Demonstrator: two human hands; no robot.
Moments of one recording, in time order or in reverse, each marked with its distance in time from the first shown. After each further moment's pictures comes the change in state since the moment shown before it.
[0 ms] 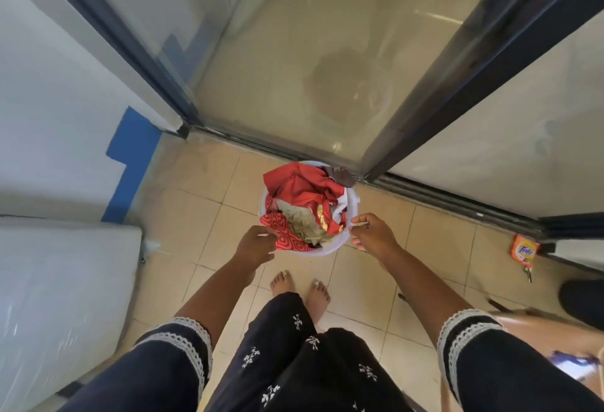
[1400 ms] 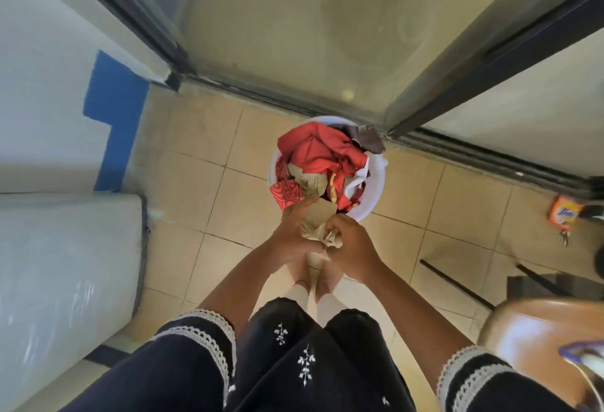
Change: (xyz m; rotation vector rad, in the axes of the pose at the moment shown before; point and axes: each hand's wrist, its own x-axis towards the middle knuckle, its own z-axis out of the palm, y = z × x) left_hand 0.085 -0.047 0.019 0.436 -0.388 0.143; right_hand 0.036 0.052 0.121 -0.206 -0.150 -0.475
